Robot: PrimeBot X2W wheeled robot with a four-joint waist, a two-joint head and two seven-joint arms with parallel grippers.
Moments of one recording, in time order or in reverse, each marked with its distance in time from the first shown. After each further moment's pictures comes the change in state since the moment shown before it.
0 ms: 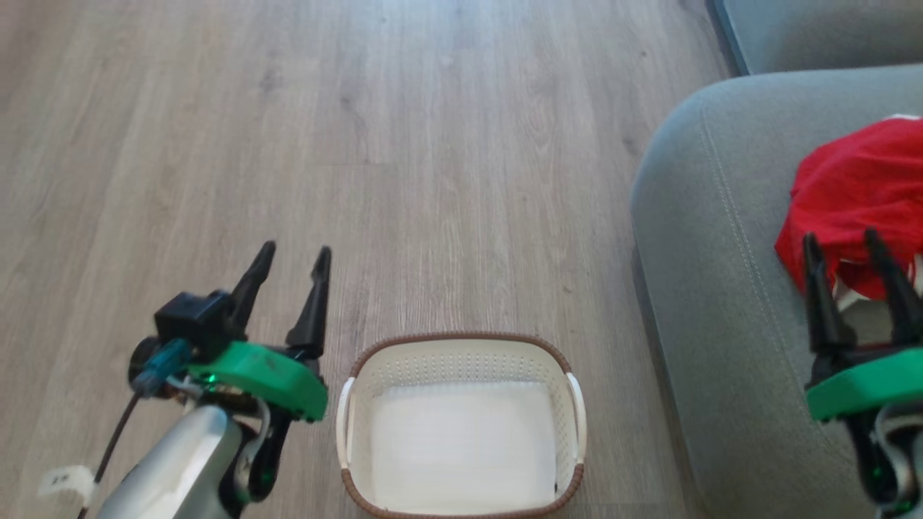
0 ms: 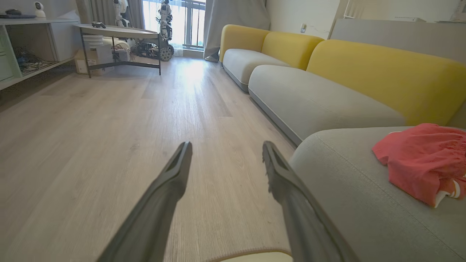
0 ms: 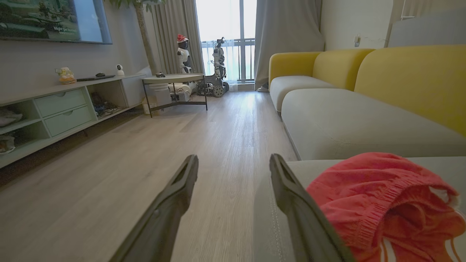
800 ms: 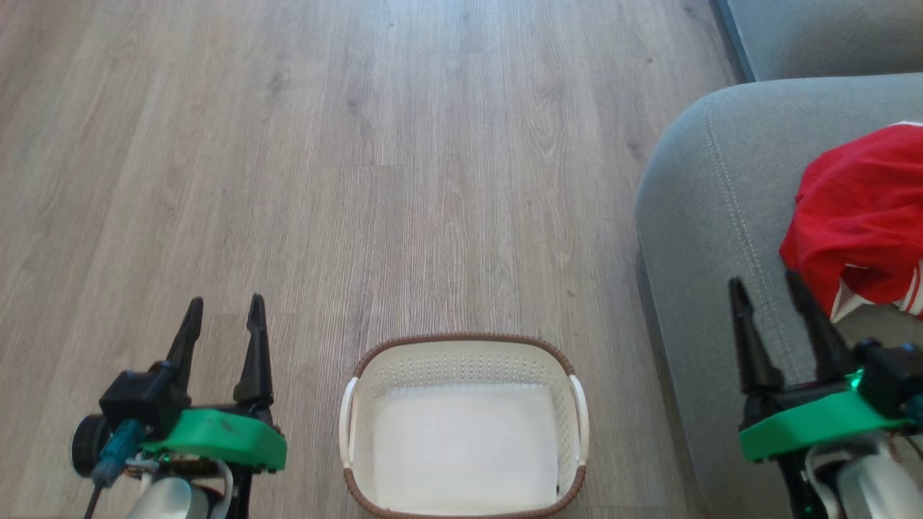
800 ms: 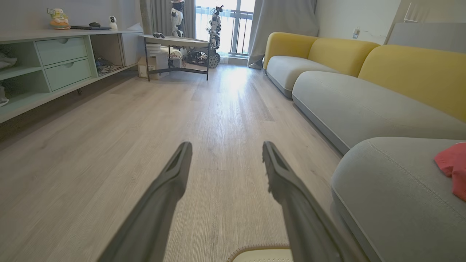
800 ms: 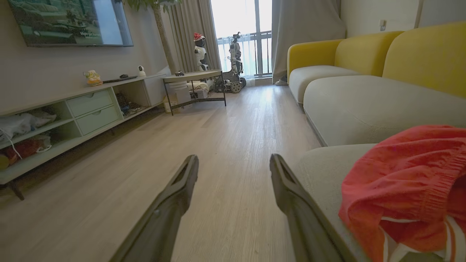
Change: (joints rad) left arm 0.266 -0.084 0.284 -0.103 0.212 0.014 -0.001; right arm 0.054 0.092 0.088 0.032 -0.038 0.000 -0.097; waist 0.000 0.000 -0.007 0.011
